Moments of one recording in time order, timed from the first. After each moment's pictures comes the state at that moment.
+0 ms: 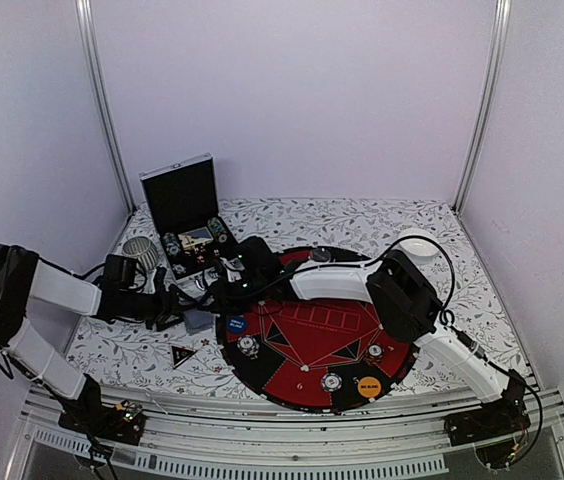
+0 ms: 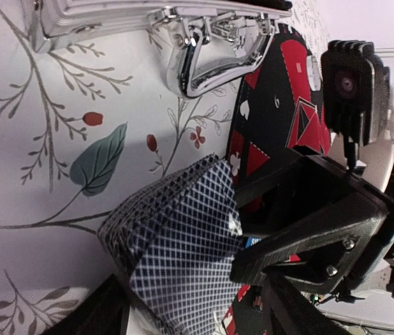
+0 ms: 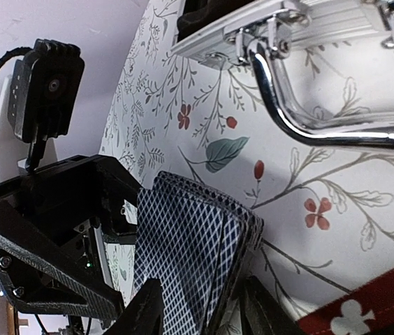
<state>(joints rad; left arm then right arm) -0.16 1.52 0.45 0.22 0.64 -0.66 0.97 2.71 2.19 -0.06 -0.62 0.80</state>
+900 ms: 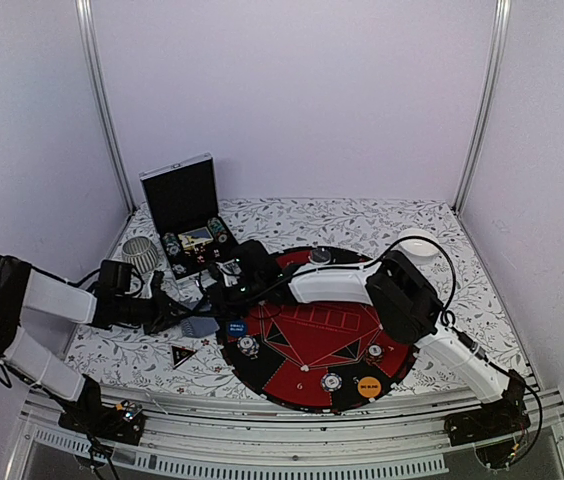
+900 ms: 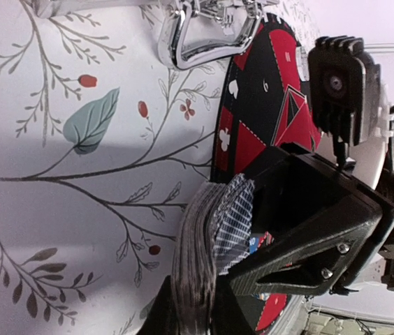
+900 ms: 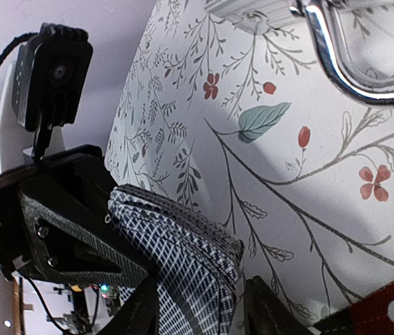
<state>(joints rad) -0.16 1.46 0.39 0.25 0.68 -0.69 0.99 2.70 2.17 -0.04 -0.66 0.82</state>
